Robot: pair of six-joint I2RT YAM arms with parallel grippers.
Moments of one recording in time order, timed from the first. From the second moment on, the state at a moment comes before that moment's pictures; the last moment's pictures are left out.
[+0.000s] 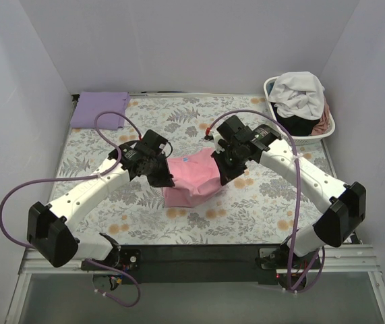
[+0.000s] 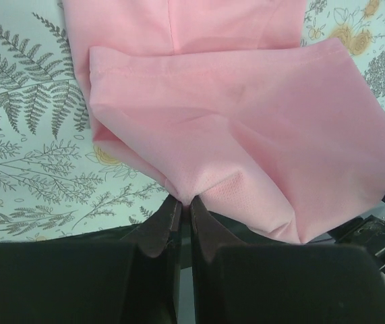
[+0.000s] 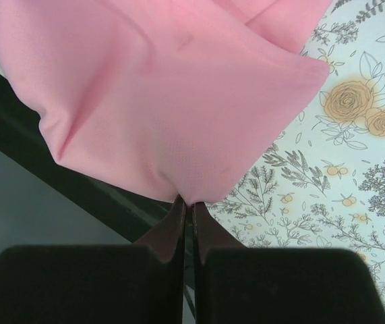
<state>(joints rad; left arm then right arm) -0.65 1.32 1.15 -0.90 0.08 -0.88 0.75 1.49 1.44 -1.13 -0.21 0.15</state>
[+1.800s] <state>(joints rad) -0.37 1.68 1.02 -0.51 0.31 -0.71 0.45 1.95 1.46 -0.96 -0.57 -0.07</state>
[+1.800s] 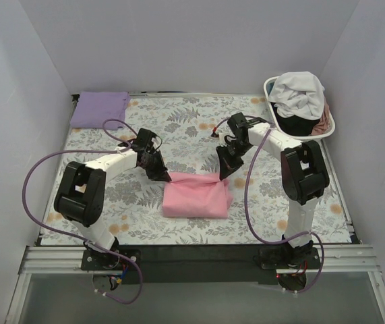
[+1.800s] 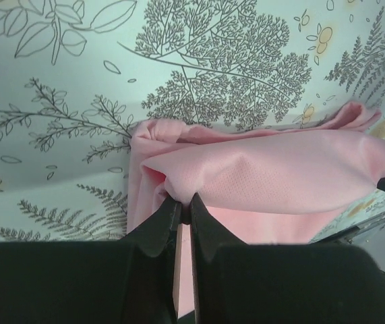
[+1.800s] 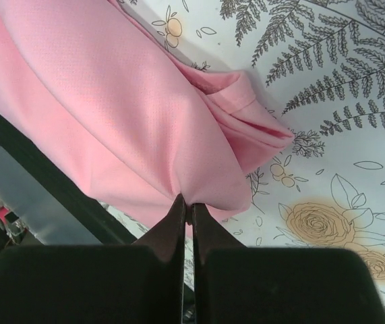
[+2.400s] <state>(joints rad) -0.40 1.27 0.87 -0.35 0.23 -0.69 0.43 1.52 1.17 -0.68 -0.42 0.07</state>
